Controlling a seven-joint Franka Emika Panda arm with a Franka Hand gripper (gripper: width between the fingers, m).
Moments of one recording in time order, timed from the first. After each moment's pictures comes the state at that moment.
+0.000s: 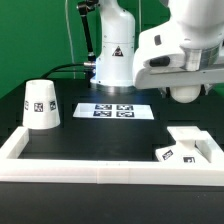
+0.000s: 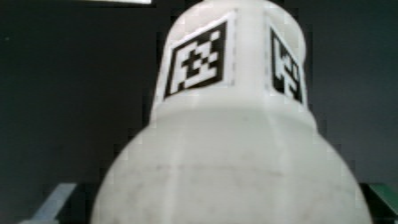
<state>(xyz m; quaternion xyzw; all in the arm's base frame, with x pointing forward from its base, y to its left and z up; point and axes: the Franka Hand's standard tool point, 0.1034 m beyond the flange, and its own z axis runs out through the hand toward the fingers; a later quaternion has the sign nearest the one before) 0.511 0.112 0.099 -0.95 -0.01 0.32 0.06</state>
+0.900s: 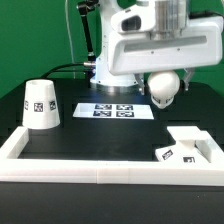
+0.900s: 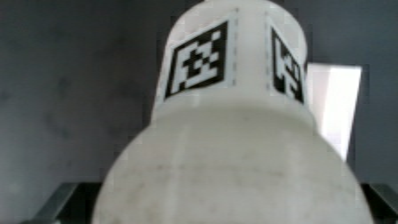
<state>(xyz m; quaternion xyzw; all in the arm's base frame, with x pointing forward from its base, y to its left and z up) 0.543 0.065 0.127 -1.00 -0.03 0.01 0.05</state>
